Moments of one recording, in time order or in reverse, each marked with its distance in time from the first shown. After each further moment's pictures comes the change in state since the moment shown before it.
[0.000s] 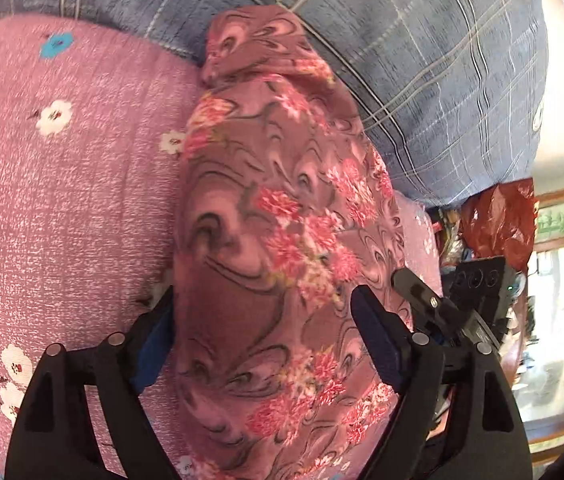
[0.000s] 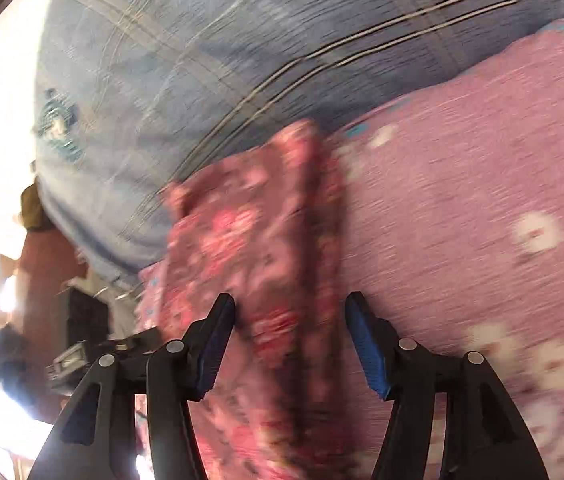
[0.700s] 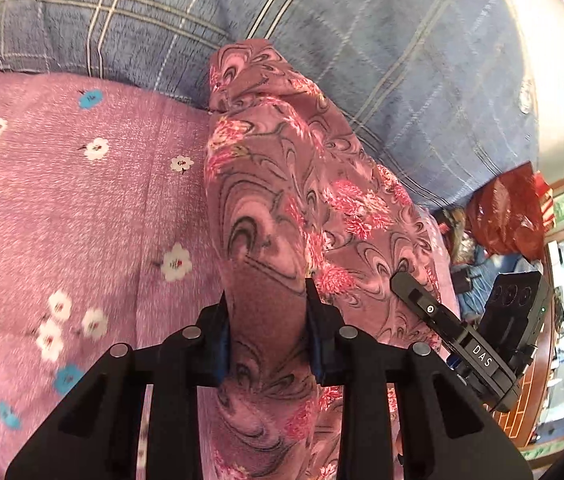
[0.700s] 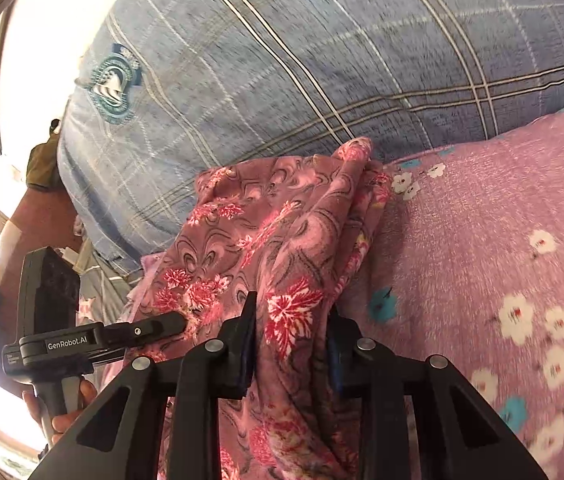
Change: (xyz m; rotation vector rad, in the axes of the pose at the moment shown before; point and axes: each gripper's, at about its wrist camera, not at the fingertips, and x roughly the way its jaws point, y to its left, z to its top) left arm -0.062 -0.026 -0.042 0.080 -0.136 0.098; right arm -0.032 0.059 -0.039 -0.165 -0.161 -0.127
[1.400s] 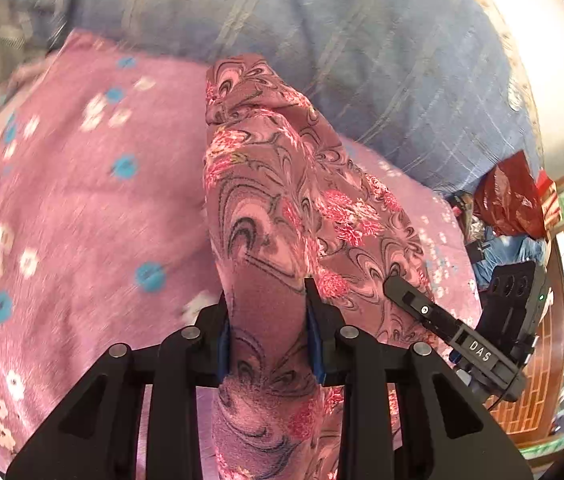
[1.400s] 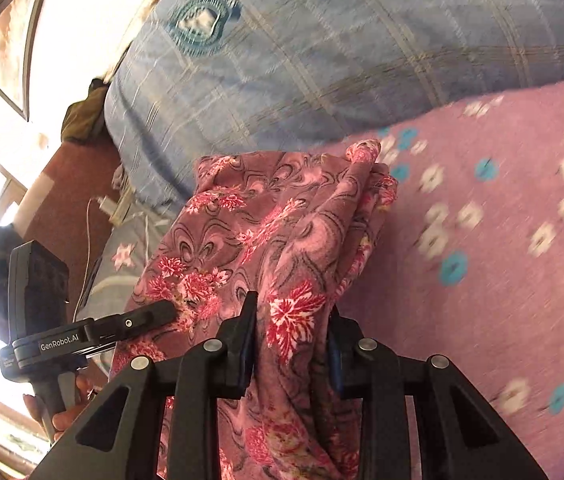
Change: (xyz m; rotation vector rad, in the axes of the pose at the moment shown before) left arm -0.094 0.088 -0.094 -0.043 -0.061 0.084; right arm 0.006 0.088 -0.103 -0.050 0.091 0.072
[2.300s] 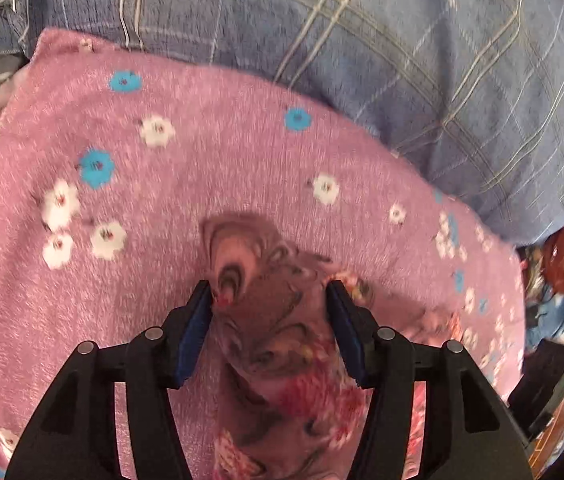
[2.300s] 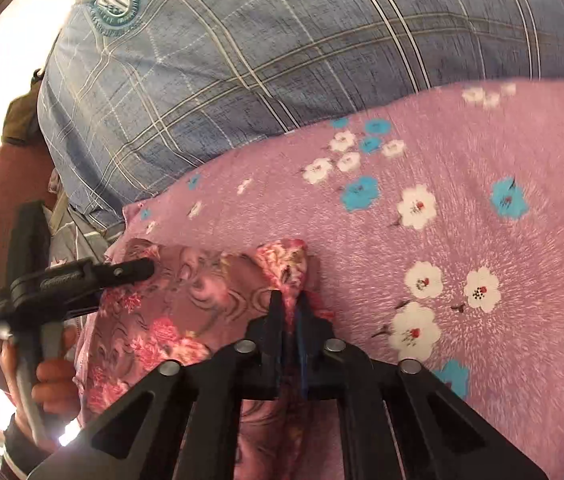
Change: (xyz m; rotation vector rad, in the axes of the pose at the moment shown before) left arm 0.093 0.042 0.142 -0.055 0.077 0.162; right arm 0.071 -0.052 0.061 0.046 0.013 -0.132
